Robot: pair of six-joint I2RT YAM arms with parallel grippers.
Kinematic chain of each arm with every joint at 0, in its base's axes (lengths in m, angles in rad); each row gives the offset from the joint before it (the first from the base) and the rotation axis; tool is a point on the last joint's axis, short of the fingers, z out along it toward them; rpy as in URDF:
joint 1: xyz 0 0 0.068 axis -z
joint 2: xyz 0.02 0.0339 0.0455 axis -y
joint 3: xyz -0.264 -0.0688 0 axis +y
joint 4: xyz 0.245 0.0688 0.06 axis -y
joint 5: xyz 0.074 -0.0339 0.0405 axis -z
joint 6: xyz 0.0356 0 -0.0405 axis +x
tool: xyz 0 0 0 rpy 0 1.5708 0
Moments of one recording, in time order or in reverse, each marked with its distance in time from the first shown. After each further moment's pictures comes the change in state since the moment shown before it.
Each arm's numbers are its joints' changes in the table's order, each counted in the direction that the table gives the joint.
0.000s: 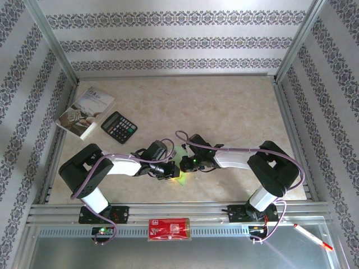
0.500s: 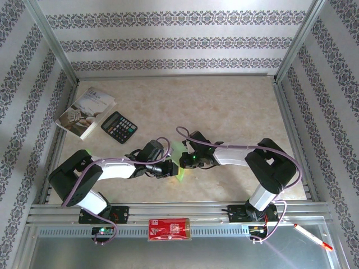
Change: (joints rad) left arm -0.008 0.113 0.042 0.005 -0.045 -0.004; right arm 0.042 -0.037 -0.035 0.020 -0.003 0.019
